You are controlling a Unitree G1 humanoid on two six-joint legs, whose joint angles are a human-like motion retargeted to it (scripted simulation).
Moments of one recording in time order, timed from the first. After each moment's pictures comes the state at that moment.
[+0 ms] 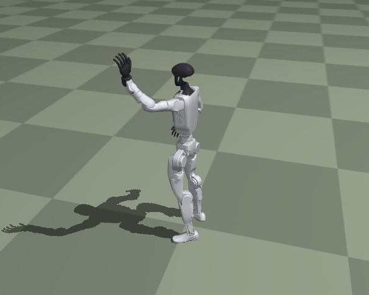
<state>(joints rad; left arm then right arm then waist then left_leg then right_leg) -1.52 1.26 -0.46 0.63 0.01 -0.16 0.79 0.07 -0.47 0.38 0.82 0.13 -0.06 -0.13 0.06 -0.06 0.00 0.20 0.13 0.67 -0.02 -0.10 -0.26 0.05 -0.10 -0.28 0.05 -0.01 0.26</state>
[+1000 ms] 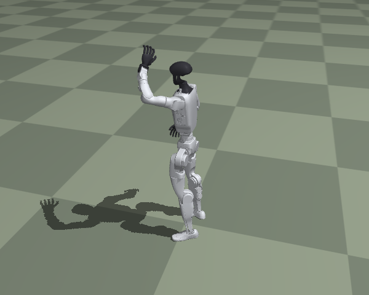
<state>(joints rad) -1.84 0.88 -0.86 0.18 0.29 -0.22 0.61 0.03 -0.48 0.41 0.88 0.15 -0.05 -0.06 0.05 -0.09 0.02 0.13 0.10 0.57 -0.03 -0.08 -0.25 0.04 -0.14 -0.36 0.03 0.00 0.26</state>
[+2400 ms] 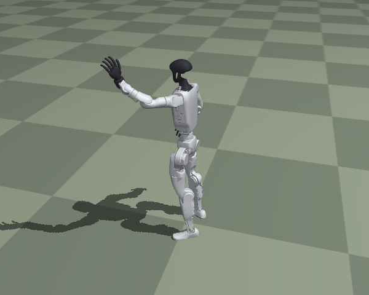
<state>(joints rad) -1.48 1.21 -0.56 0.78 -0.20 -0.21 0.75 0.06 -0.48 0.41 0.89 0.15 -0.04 -0.16 -0.01 -0.03 0.02 0.13 0.11 0.60 -0.04 -0.08 -0.26 0.03 -0.13 -0.34 0.04 0.00 0.26</state>
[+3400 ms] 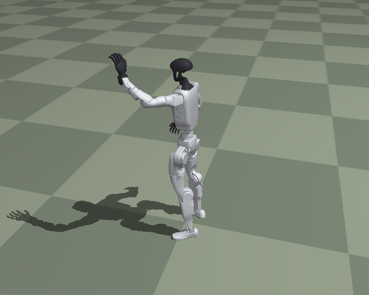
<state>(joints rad) -1.49 1.23 -0.70 0.57 0.19 -0.22 0.73 -0.01 -0.46 0.44 0.86 0.10 -0.10 -0.21 0.02 -0.05 0.02 0.16 0.13 0.65 -0.03 -0.08 -0.26 0.02 -0.11 -0.30 0.04 0.01 0.26</state>
